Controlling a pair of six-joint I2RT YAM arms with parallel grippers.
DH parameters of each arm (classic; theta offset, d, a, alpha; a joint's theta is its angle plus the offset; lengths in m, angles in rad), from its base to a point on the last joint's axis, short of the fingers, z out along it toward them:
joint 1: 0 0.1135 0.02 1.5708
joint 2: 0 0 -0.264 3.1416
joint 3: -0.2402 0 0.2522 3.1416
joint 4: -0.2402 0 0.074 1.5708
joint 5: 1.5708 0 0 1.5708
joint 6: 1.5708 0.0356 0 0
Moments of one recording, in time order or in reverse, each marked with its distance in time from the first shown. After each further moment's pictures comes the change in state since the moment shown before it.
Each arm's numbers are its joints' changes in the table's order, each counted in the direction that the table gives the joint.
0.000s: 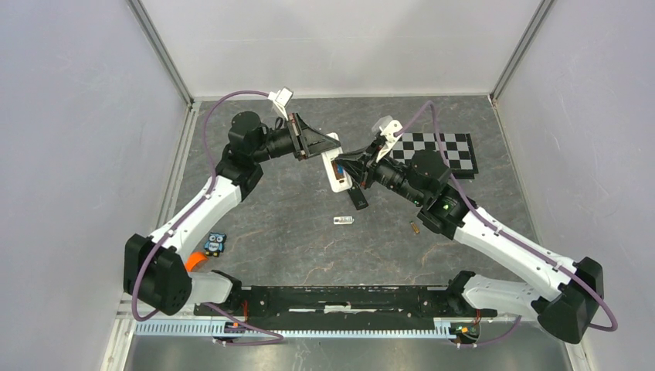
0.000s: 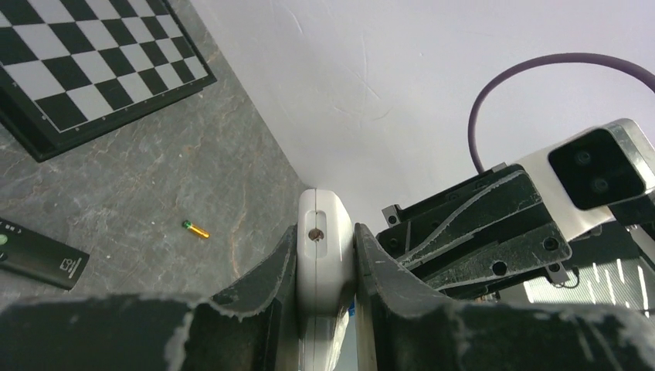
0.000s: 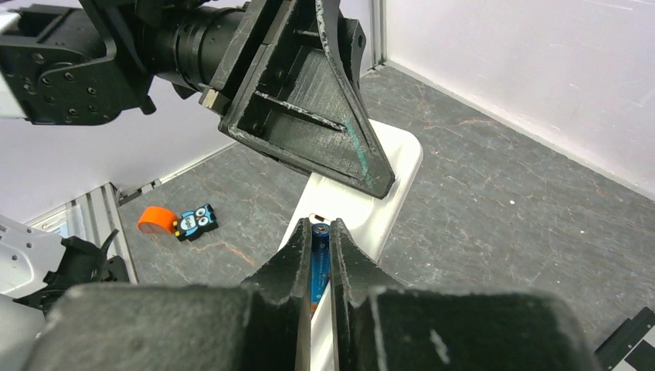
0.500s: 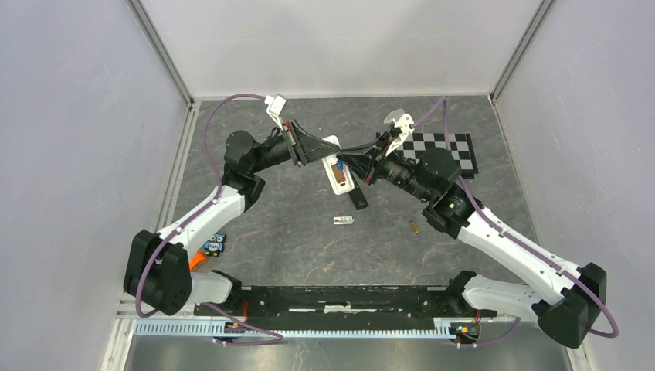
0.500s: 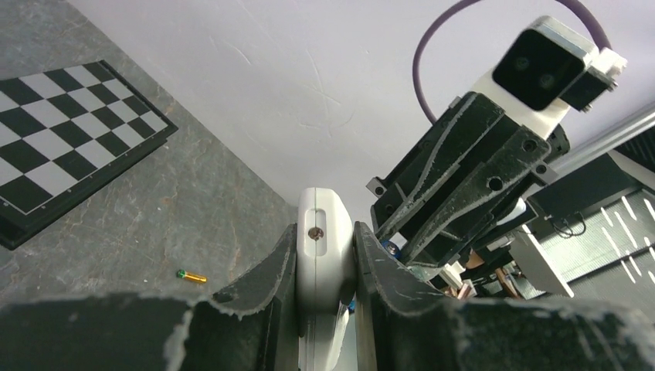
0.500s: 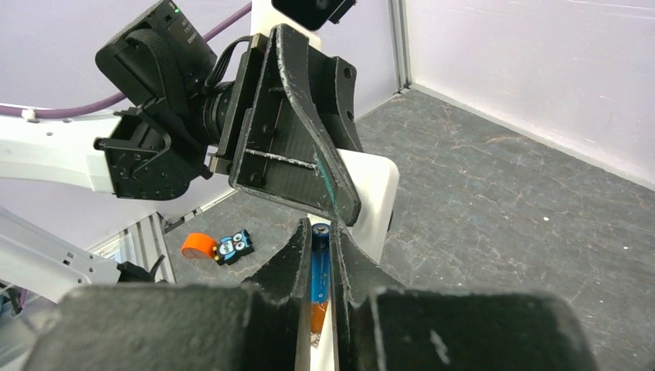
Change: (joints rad) left arm 0.000 0.000 0.174 0.488 0.044 -0.051; right arm -0.041 0.016 -0.006 0.049 -0.064 0.129
